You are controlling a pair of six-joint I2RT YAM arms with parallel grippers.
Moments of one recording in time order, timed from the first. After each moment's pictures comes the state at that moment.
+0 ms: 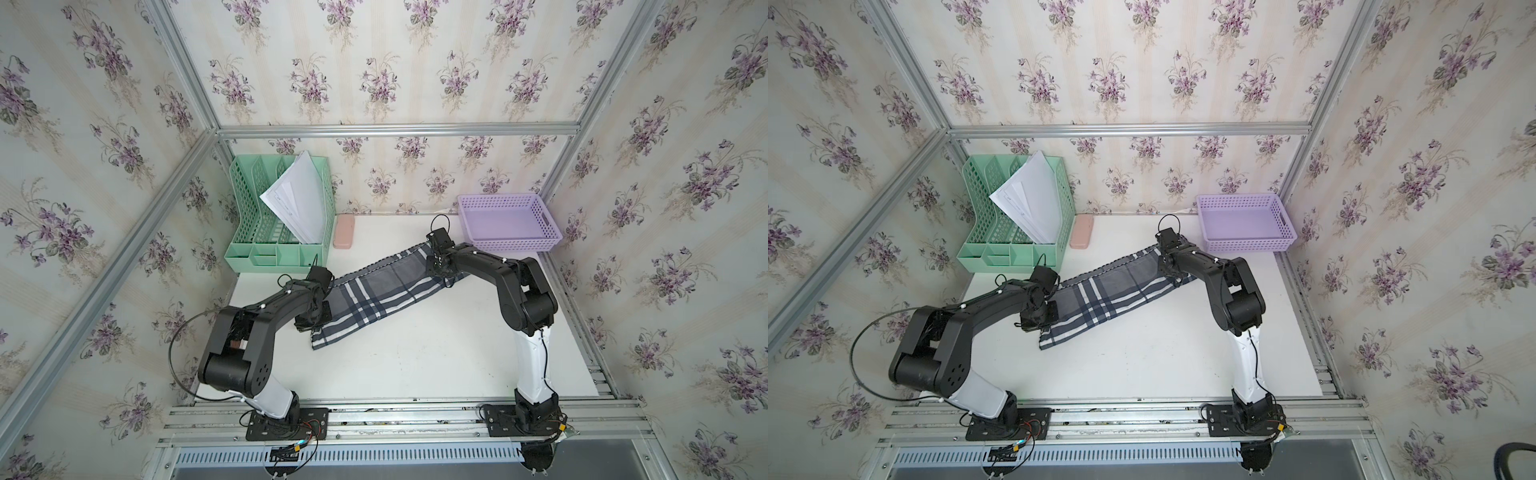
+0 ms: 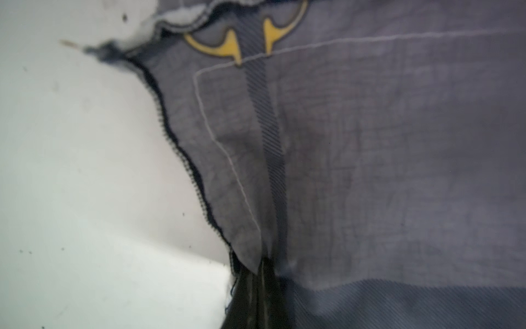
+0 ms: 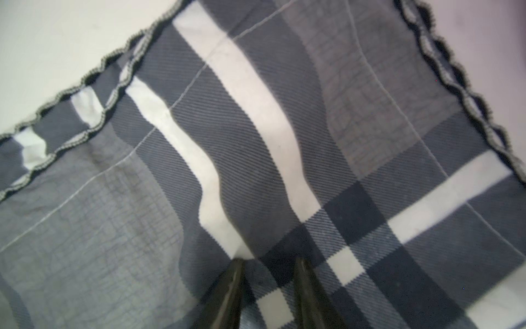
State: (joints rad) left arm -0.21 1.56 0.81 -0.69 -0.15 -0.54; right arm 0.45 2.20 1.57 -0.50 0.14 0.45
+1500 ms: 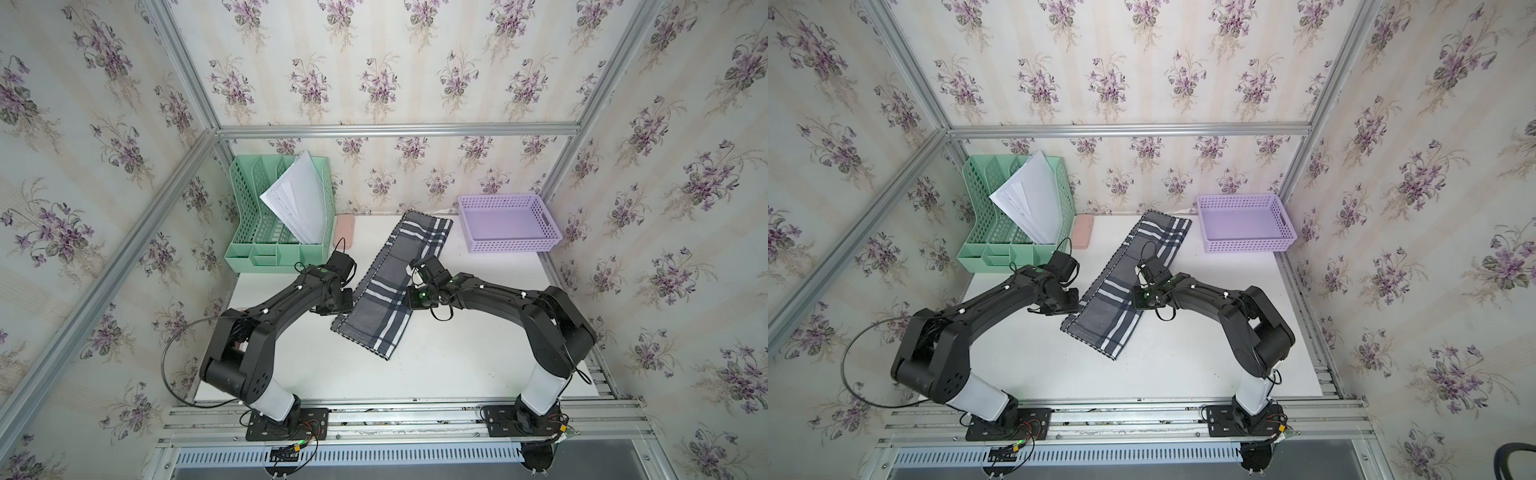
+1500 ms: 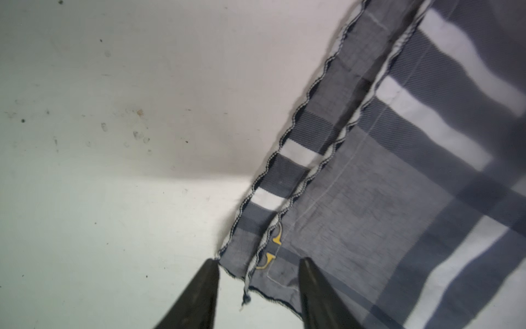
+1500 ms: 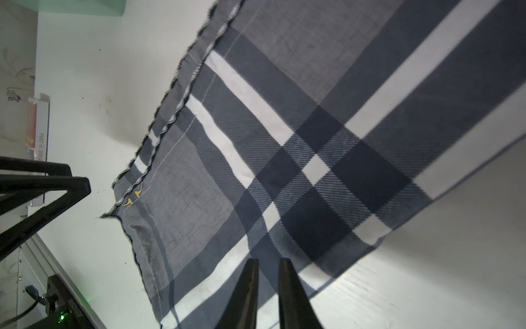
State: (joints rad) left arm -0.37 1.60 1.04 -0.79 -0.08 -0.43; right arm 0.69 1.80 1.09 -0.31 -0.24 0.53
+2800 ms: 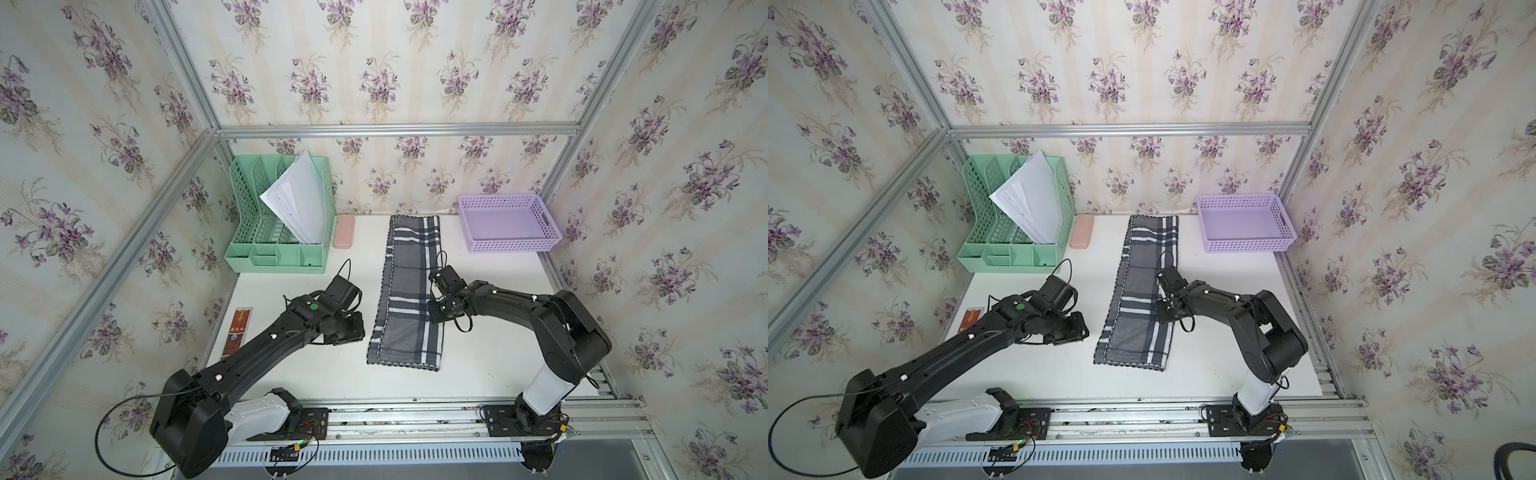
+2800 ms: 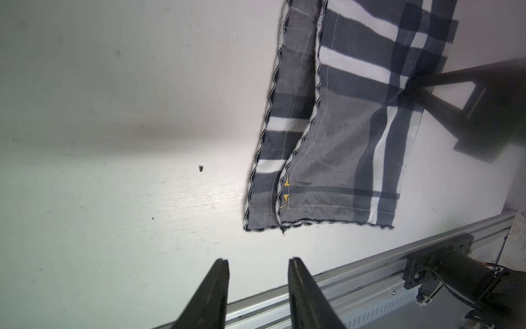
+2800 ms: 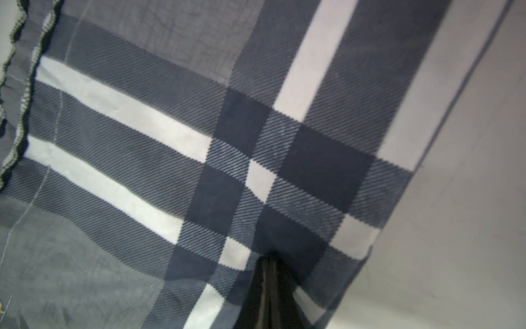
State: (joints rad) left arm -0.60 1.23 0.87 -0.84 0.18 -0.71; right arm 0.60 1.70 0.91 -0.44 -0.07 0.28
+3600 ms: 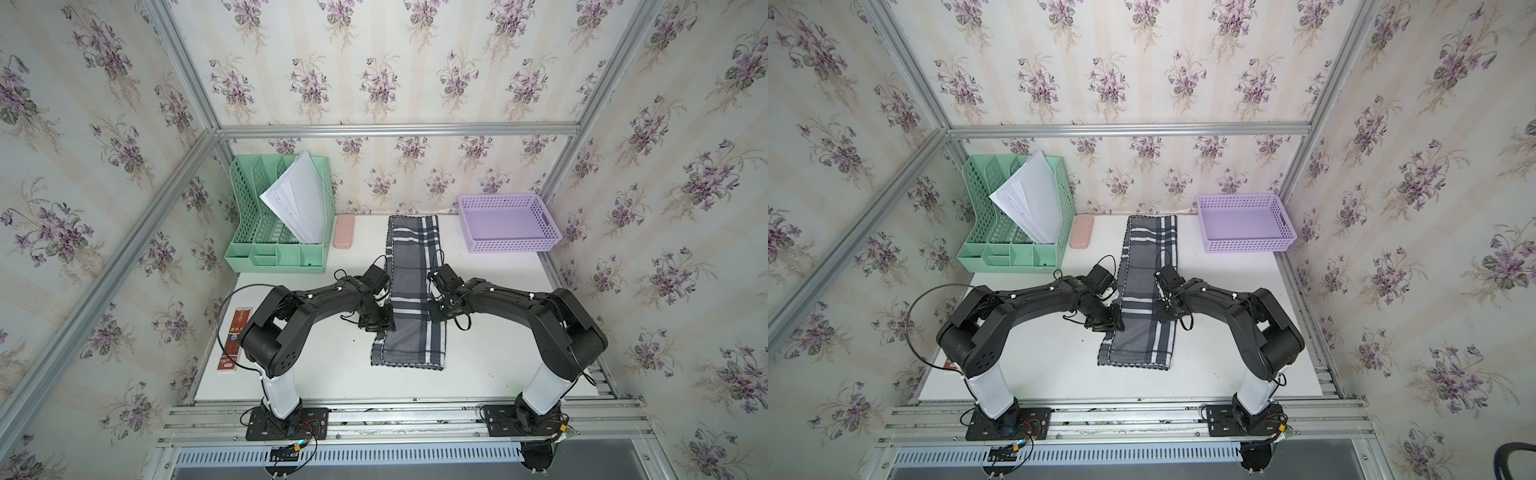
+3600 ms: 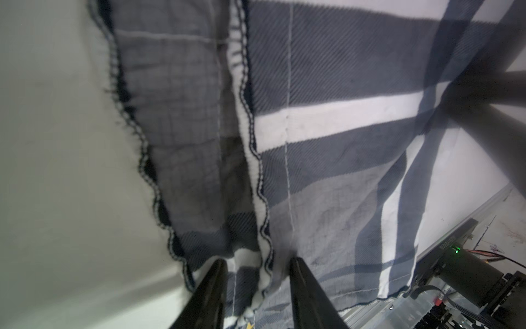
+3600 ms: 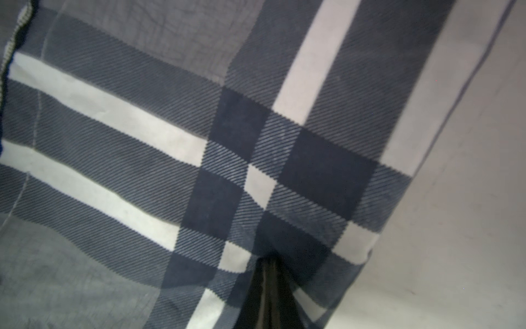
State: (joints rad) left arm -0.61 1.81 1.06 -0.57 0.40 -0.56; right arm 0.60 1.74 0.96 -0.46 -0.01 0.25
